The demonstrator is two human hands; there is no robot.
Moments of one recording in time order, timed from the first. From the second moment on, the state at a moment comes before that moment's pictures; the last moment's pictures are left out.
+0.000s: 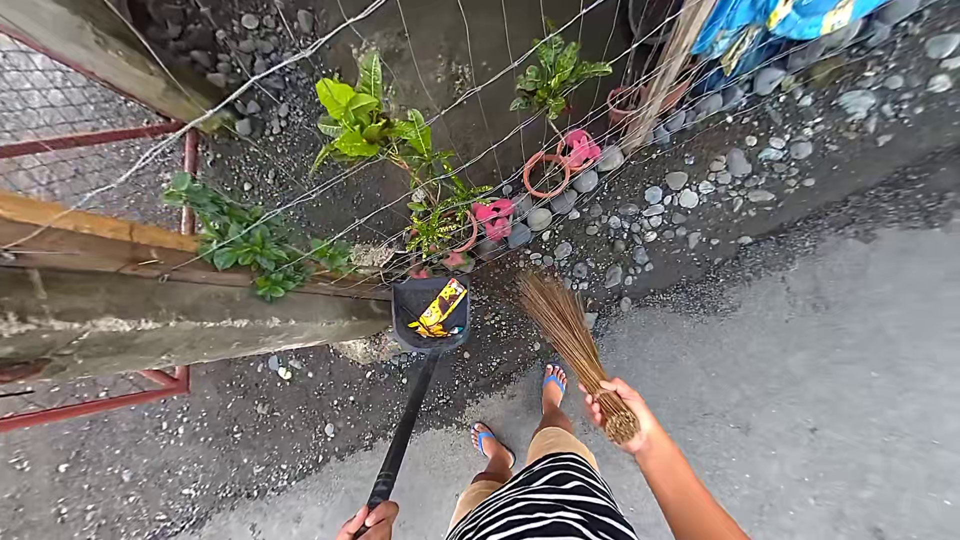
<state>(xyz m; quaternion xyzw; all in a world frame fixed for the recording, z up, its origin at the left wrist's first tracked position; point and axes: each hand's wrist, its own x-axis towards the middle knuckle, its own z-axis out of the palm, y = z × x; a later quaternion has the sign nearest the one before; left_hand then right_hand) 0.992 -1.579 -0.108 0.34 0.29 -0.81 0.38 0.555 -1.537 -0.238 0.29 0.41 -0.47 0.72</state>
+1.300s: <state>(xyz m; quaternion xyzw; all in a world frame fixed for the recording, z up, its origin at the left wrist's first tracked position) 0.821 -1.746 -0.464 0.73 0.10 -0.68 0.05 0.542 -1.596 -0.396 -0.25 0.76 0.24 0.55</state>
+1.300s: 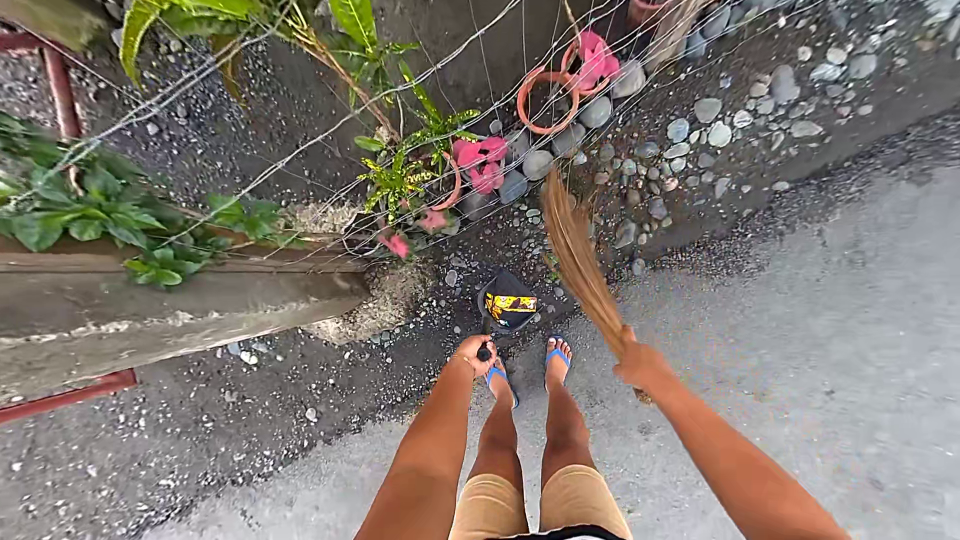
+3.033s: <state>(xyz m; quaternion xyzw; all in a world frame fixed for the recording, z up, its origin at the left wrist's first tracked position) 0.800 -1.775 -0.448 0.75 -0.06 -0.65 -0.06 0.642 -1.388 -0.228 0.09 0.80 -0.14 0.58</state>
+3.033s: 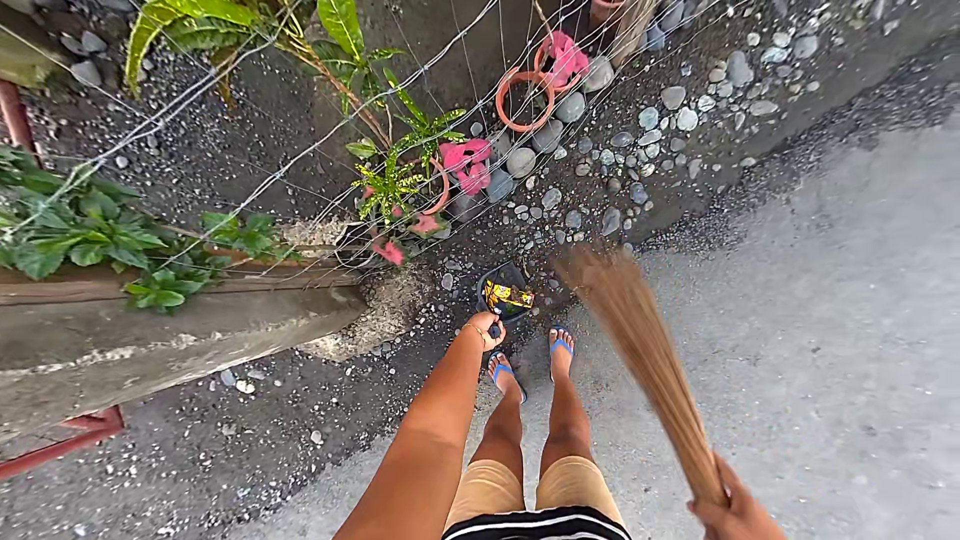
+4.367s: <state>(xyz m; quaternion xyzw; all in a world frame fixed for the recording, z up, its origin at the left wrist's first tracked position) 0.870 -1.764 -0.455 0.74 0.01 -0.67 -0.02 0.616 -1.416 -0.225 -0.07 0.78 0.07 0.62</state>
